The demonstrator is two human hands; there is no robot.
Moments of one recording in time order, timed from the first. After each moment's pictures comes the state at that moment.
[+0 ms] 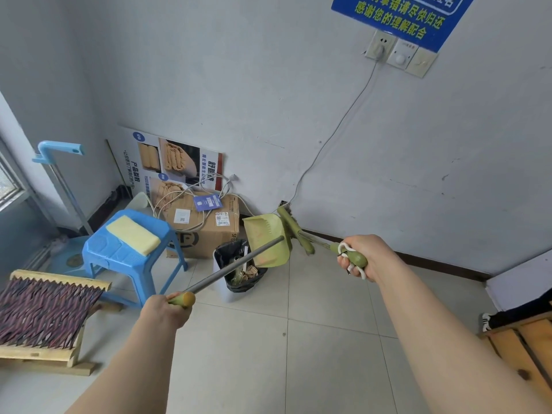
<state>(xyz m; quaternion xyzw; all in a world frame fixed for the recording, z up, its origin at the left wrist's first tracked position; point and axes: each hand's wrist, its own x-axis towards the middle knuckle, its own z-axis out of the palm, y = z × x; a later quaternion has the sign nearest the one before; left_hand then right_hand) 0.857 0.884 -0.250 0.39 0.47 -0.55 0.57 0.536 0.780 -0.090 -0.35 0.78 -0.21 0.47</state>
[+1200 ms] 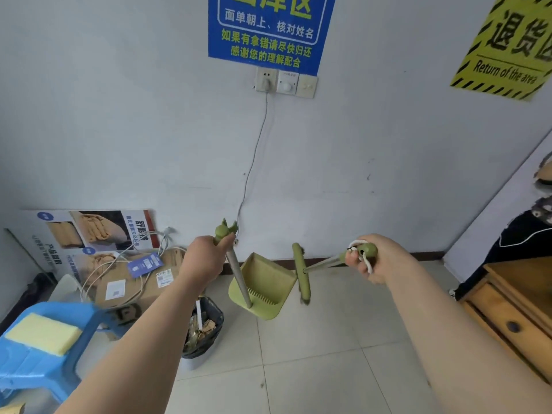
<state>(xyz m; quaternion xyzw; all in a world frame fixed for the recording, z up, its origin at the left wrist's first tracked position) 0.647 0.729 -0.102 0.65 -0.55 -0.37 0.37 0.324 0.760 -0.038 -0.16 0.64 -0.40 0.64</state>
